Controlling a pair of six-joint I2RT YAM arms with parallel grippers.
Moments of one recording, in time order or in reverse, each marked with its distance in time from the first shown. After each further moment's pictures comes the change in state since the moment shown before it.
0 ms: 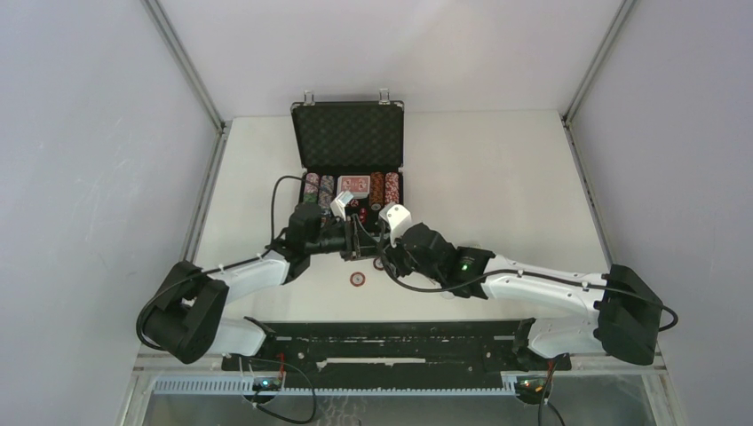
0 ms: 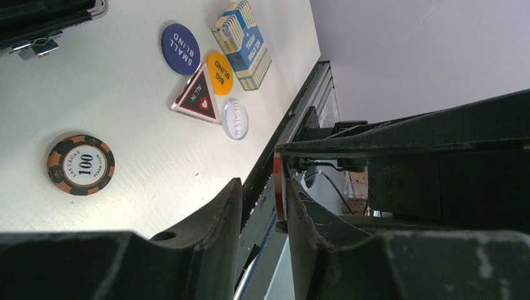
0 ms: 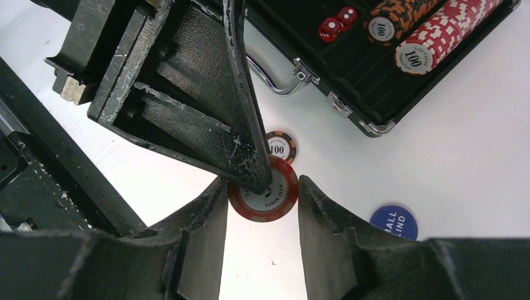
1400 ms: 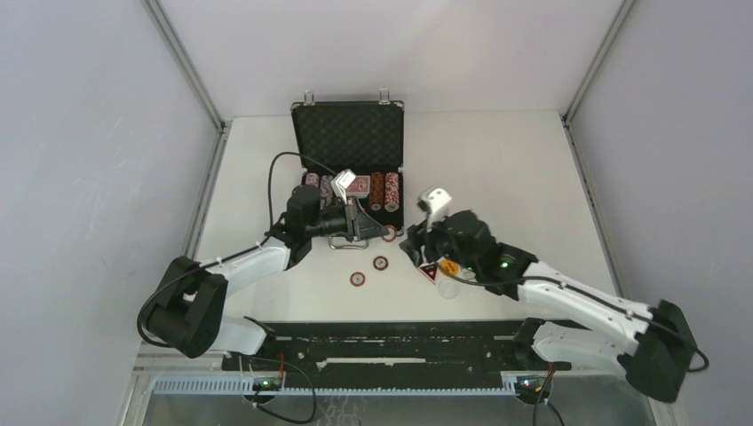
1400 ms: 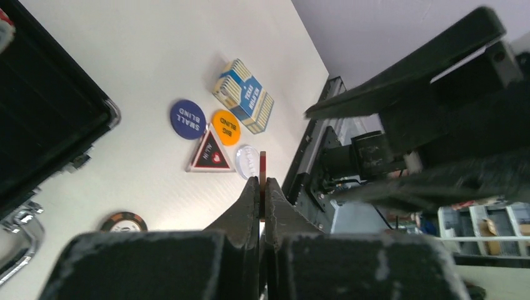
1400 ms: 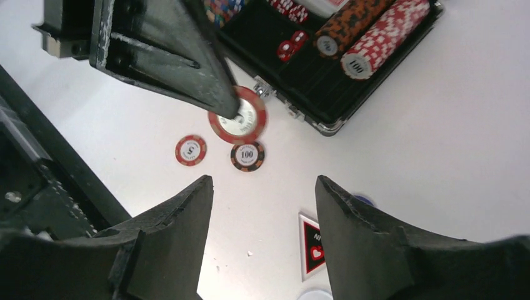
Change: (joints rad) left arm 0.023 0.028 0.133 -0.004 0.015 0.164; right arm -0.158 -0.186 -0.073 -0.013 -0.112 -0.001
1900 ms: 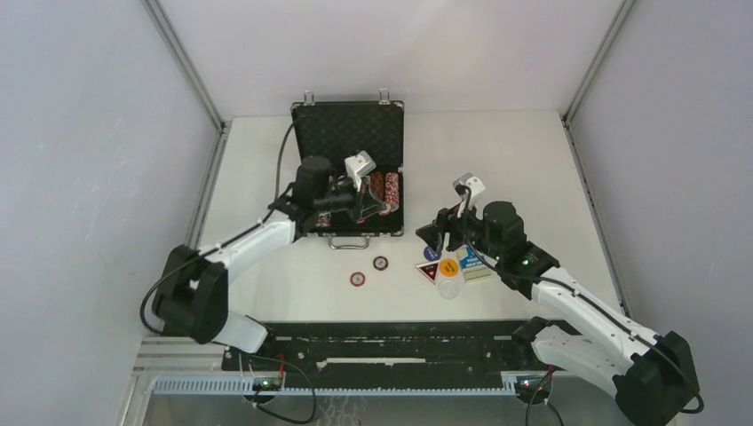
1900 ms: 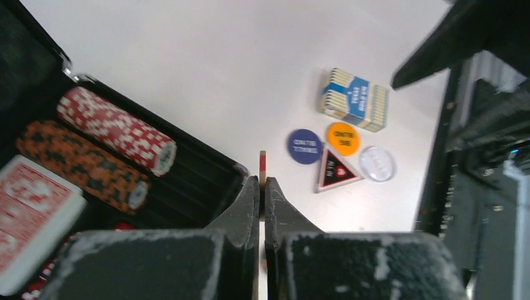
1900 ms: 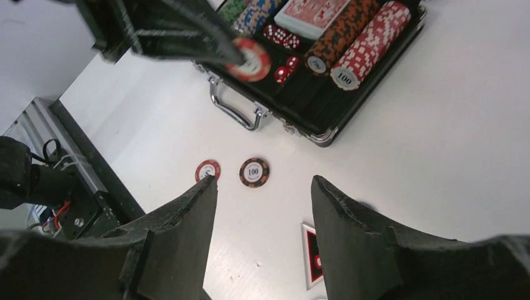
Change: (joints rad) left arm 0.011 0.040 0.234 -0.290 -0.101 0.663; right arm -0.336 -0.175 -0.127 0.117 -0.349 0.138
